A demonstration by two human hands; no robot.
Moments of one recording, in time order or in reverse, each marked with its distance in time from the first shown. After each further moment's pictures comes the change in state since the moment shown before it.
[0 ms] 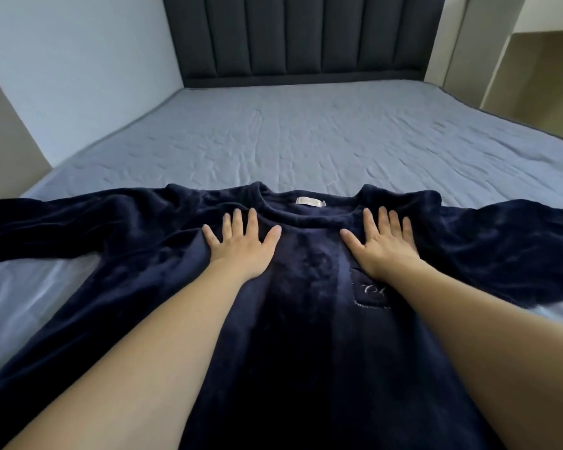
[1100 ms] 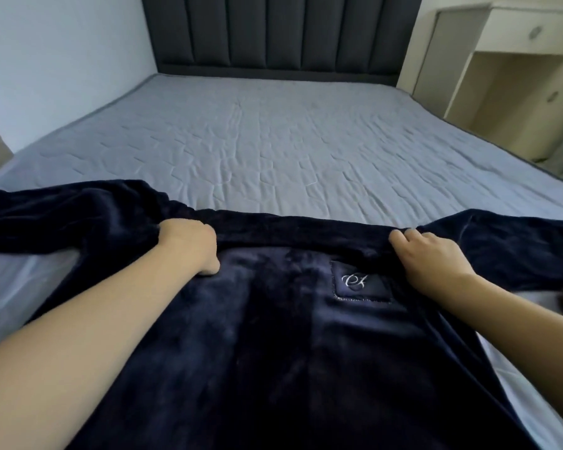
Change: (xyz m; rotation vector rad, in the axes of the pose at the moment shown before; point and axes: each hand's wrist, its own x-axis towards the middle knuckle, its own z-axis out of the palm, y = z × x) left_hand -0.038 -0.027 -0.076 0.562 -0.113 0.104; right_hand -0.079 0.066 -0.076 -0.548 0.151 -0.226
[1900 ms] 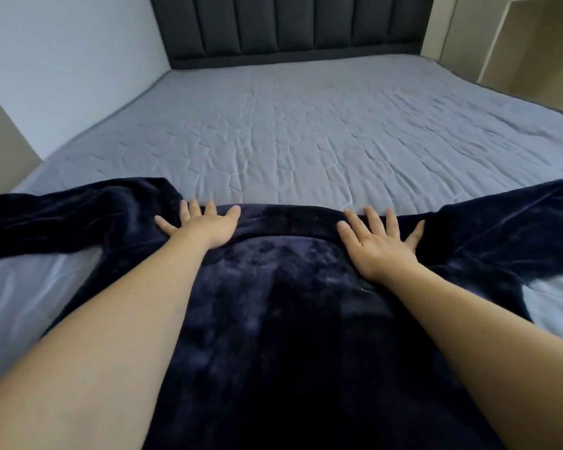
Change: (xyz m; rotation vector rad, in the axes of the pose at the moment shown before) left_hand 0.047 -0.007 0.028 -0.548 -0.158 -0.304; right_hand 0.050 -0.103 0.028 0.690 -0.227 0.231
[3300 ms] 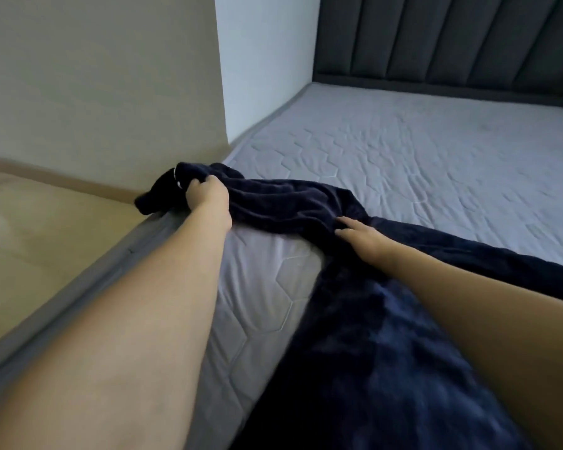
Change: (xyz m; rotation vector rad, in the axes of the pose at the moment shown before) left_hand 0.040 -0.301 -0.091 -1.792 0.498 -0.466; right_hand 0.022 -0.344 0.032 0.449 -0.304 -0.377
